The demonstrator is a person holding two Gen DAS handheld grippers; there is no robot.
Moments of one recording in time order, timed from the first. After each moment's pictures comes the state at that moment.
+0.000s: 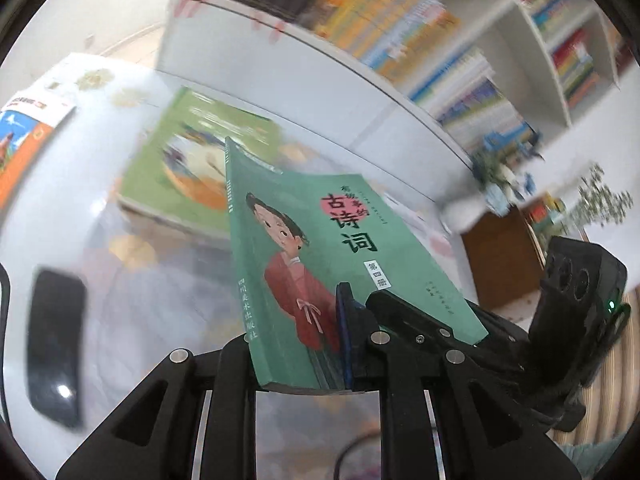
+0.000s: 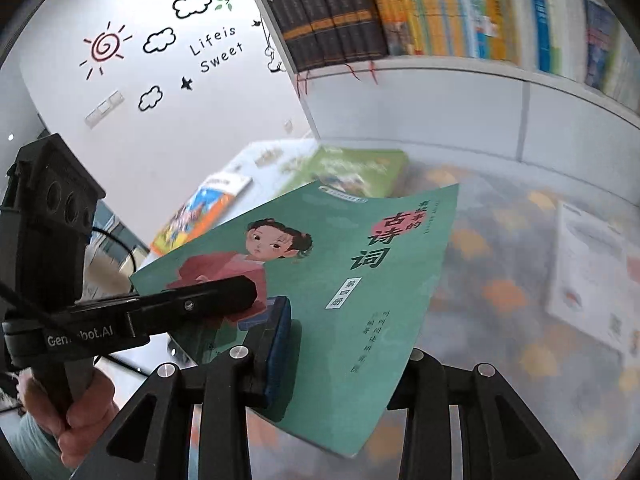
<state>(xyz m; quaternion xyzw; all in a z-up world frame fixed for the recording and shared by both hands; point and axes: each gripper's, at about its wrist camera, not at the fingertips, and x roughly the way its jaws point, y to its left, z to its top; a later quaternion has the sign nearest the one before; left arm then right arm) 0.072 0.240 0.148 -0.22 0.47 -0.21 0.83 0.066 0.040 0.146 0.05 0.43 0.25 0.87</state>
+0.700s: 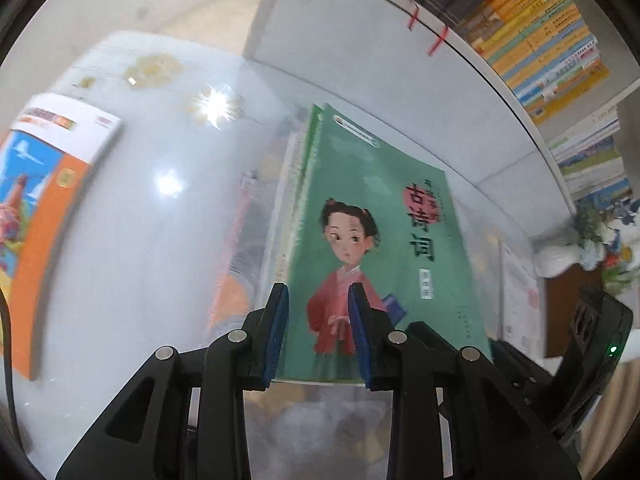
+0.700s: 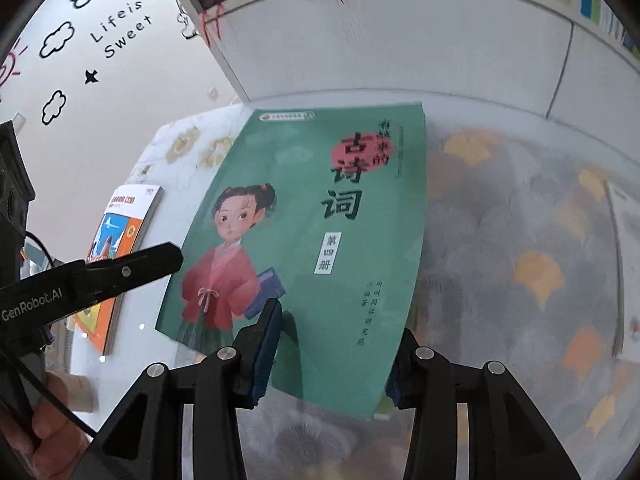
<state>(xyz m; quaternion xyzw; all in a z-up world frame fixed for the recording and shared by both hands) 0.214 0.320 0.094 -0.18 0.54 -0.09 0.82 0.221 0.138 0.068 0.06 0.53 0.13 0.83</state>
